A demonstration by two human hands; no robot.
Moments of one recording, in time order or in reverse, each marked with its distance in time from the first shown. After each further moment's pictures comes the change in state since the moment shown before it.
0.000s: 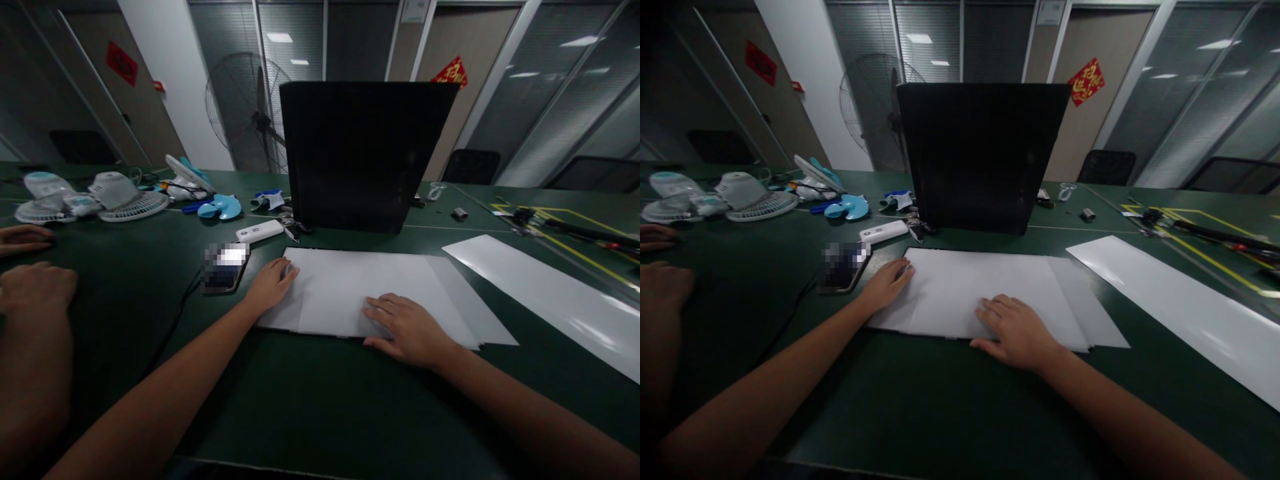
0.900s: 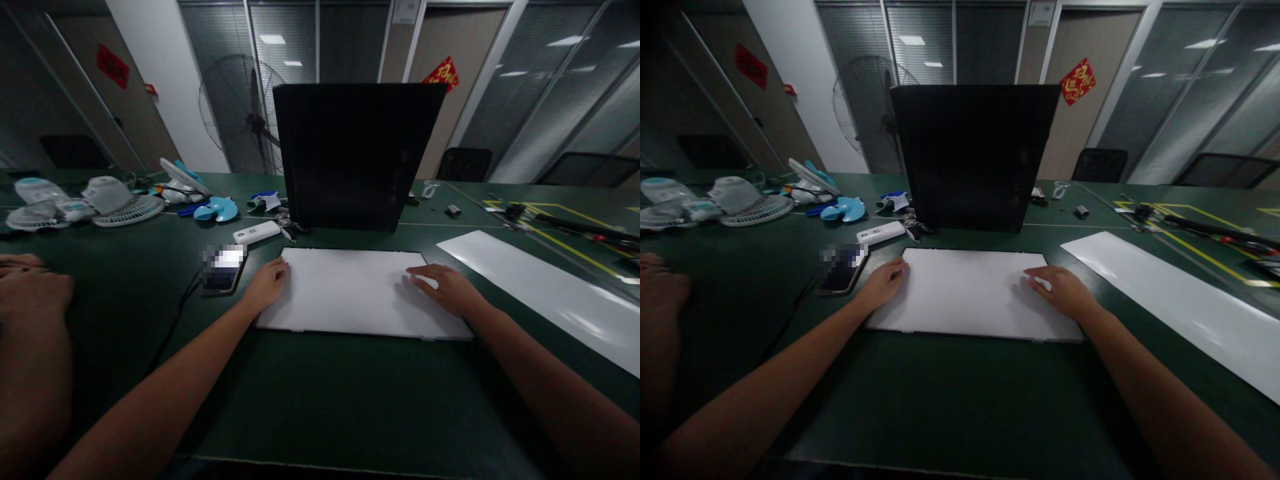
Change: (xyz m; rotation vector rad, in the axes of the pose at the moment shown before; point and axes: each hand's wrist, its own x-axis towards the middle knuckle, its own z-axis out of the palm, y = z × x) left_hand 0.004 -0.009 0.001 0.053 -0.005 0.021; right_hand -0.028 0.142 0.007 0.068 0.203 0.364
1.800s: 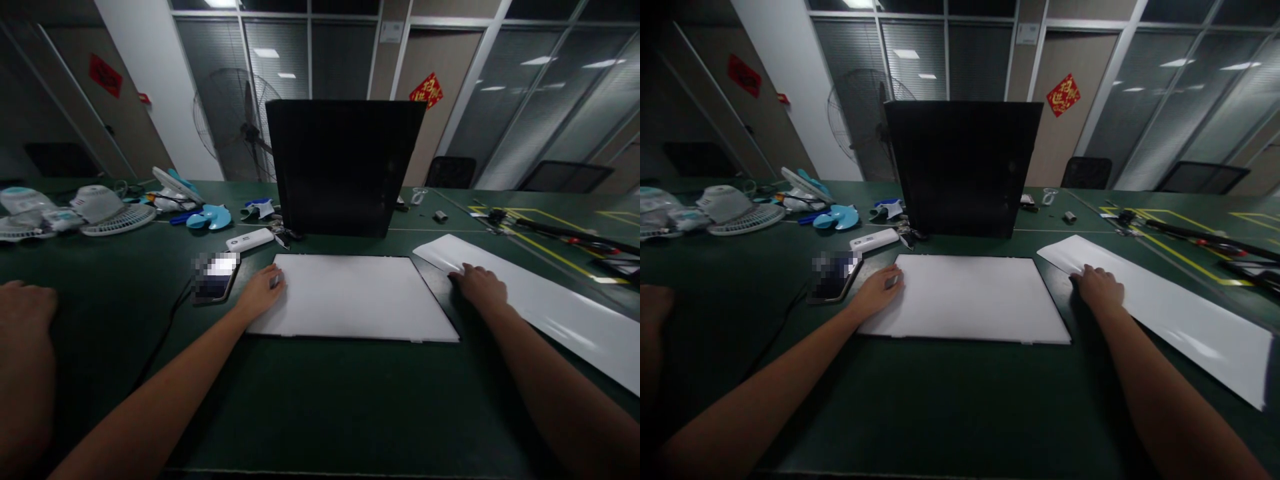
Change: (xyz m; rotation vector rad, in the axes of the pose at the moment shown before) left_hand -0.002 0.003 0.000 -0.008 0.034 -0.004; right_hand -0.019 0.118 0.008 -0.299 0.024 0.696
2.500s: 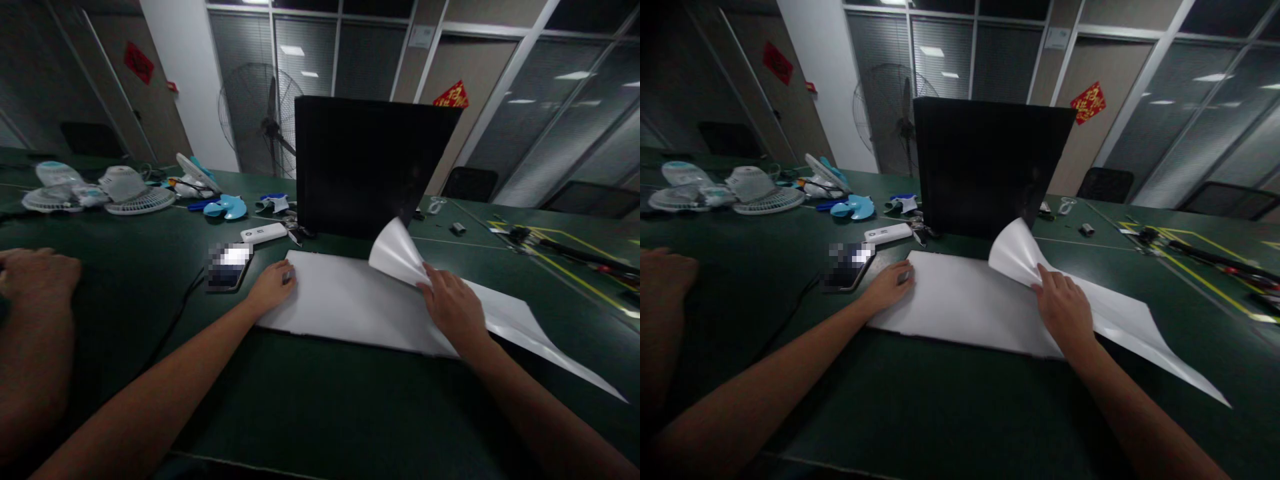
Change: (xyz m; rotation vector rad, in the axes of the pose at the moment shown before) left_hand -0.003 0.005 -0.005 0.043 -0.025 0.009; right_hand -0.107 -0.137 -0.069 0.015 0.416 -0.542
